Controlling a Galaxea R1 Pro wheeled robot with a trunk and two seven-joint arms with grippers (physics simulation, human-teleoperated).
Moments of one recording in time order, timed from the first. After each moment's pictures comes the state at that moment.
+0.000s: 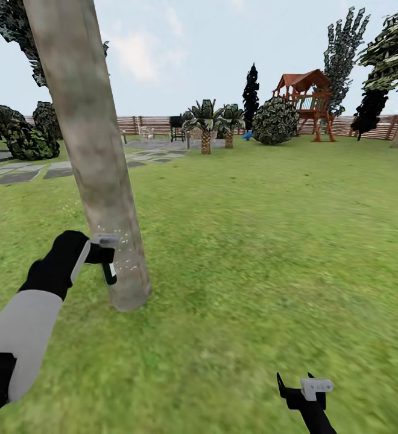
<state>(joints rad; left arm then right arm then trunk) -1.04 0.19 -0.03 -0.87 -0.04 1.02 -0.17 -0.38 -0.04 -0.54 -0.28 0.45 -0.64 0.12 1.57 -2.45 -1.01</state>
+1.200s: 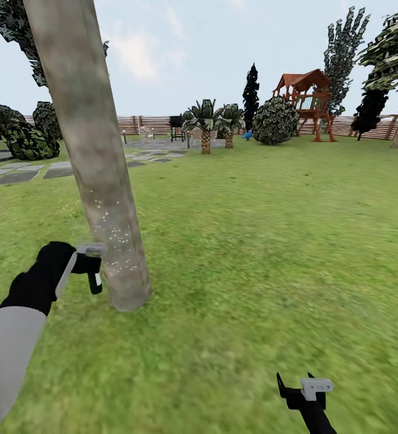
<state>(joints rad) -0.94 0.27 -0.03 -0.95 -0.04 1.03 -0.17 -0.38 -0.04 -0.54 -0.28 0.45 -0.64 0.12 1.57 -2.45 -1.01</state>
